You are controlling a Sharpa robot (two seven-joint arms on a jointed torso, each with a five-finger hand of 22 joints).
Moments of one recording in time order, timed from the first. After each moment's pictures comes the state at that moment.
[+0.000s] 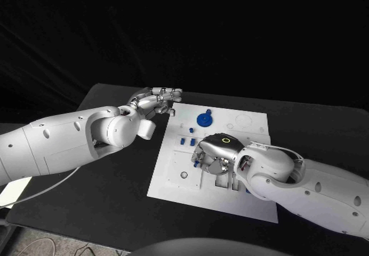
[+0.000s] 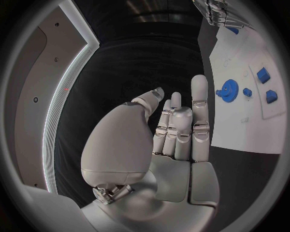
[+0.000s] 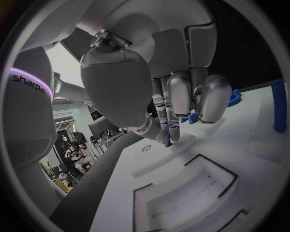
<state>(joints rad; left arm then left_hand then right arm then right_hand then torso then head) 1.22 -0.91 -0.03 1.54 0.08 -0.23 0.30 1.36 -0.16 0.40 0.06 0.15 1.01 0.17 0.12 0.07 1.06 0.09 0.41 0.21 1.32 0.01 1.20 0.80 0.16 1.33 0.09 0.45 0.91 1.02 -0.67 0.04 1.68 -1.80 -0.15 -0.12 1.34 -0.10 0.51 -0.03 0.11 1.18 0.12 0.08 0.10 1.28 0.05 0.07 0.08 1.47 -0.02 1.29 1.10 0.11 1.43 0.07 1.23 1.06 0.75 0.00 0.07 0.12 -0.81</state>
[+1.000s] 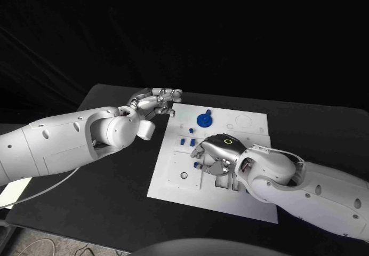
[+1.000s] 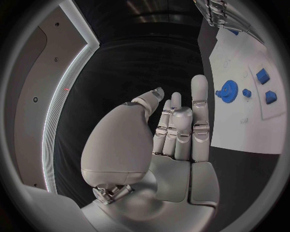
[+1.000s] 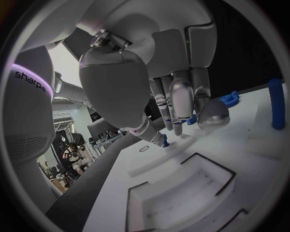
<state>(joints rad) 1.22 -0.91 -0.03 1.54 0.08 -0.22 0.30 1.36 -0.16 0.40 0.06 0.15 1.00 0.17 0.12 0.07 1.06 0.09 0.42 0.21 1.32 0.01 1.20 0.79 0.16 1.33 0.09 0.45 0.91 1.01 -0.69 0.02 1.68 -1.80 -0.22 -0.12 1.29 -0.16 0.43 0.00 0.13 1.03 0.16 0.07 0.07 1.07 0.10 0.08 0.07 1.46 0.00 1.24 1.02 0.12 1.35 0.10 1.10 0.88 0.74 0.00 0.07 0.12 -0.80</state>
